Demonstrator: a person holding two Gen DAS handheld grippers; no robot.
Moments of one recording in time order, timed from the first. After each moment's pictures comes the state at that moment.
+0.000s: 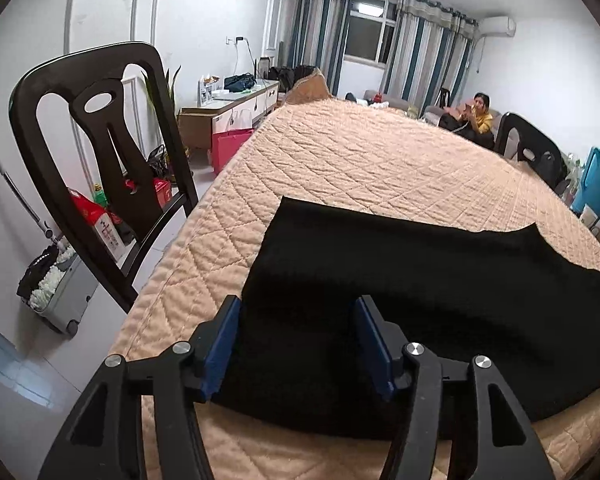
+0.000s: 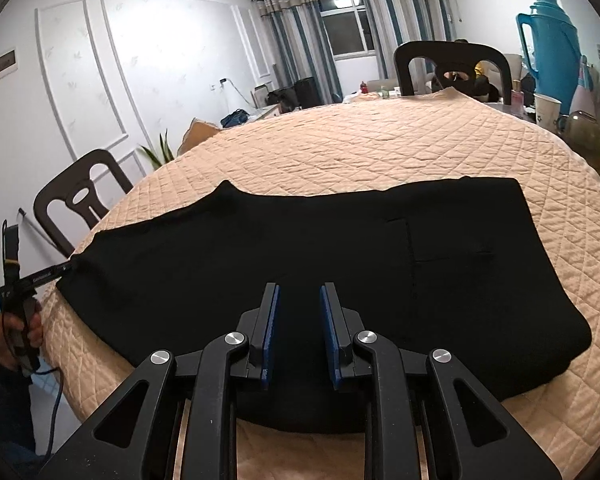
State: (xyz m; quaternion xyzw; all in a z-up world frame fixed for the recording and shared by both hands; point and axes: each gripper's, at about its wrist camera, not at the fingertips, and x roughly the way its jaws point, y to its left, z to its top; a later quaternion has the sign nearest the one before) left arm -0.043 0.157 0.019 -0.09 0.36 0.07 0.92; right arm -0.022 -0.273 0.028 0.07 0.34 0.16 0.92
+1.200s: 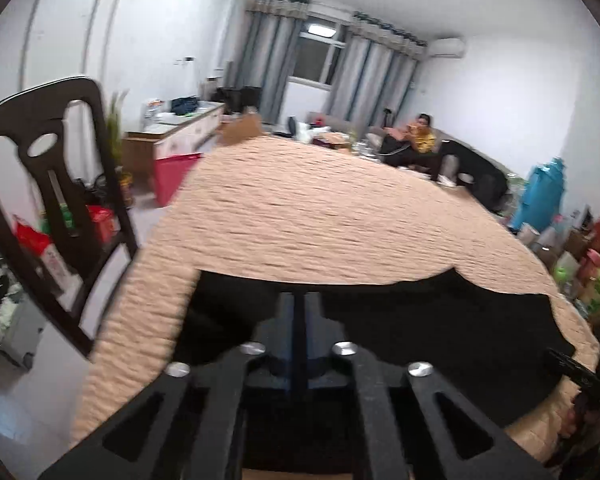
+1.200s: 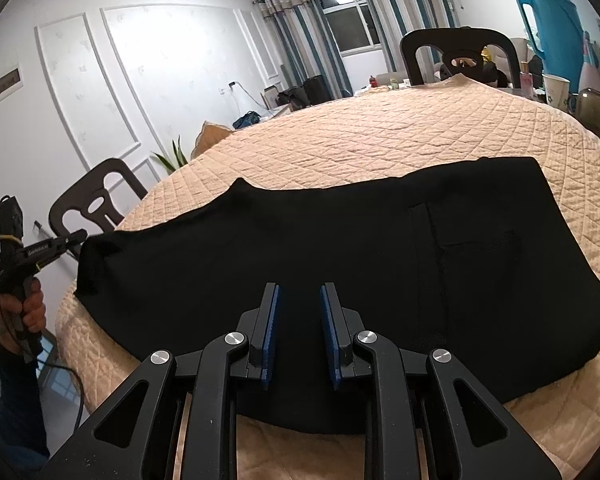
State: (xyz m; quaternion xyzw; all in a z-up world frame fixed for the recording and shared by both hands) left arm -0.038 0.143 0.077 -0.12 0.32 -0.03 0.94; right arm -0.027 -0.275 0.021 0.11 0.34 0.18 0.92
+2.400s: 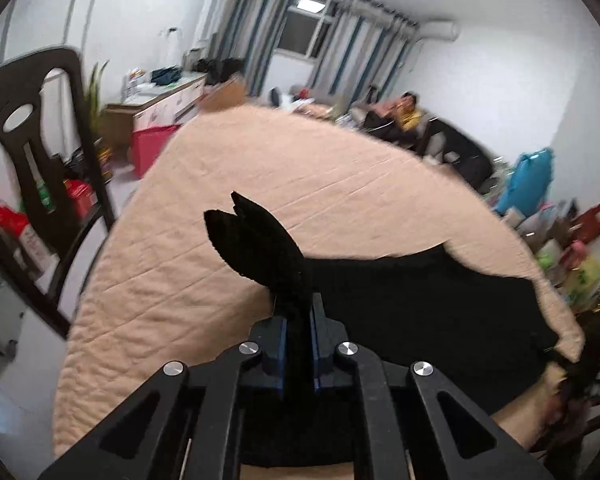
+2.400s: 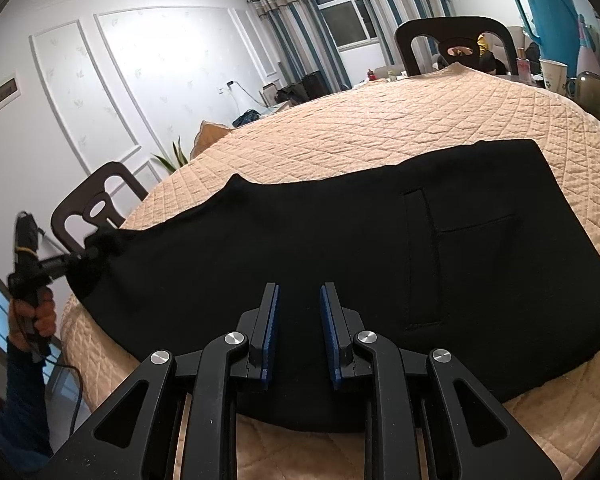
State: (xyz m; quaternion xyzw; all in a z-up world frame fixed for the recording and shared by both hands) left arm -0.029 0.127 0.073 -0.14 0.35 -0.10 0.92; right arm -0.024 -0.278 0.014 0.13 0.35 0.19 0.91
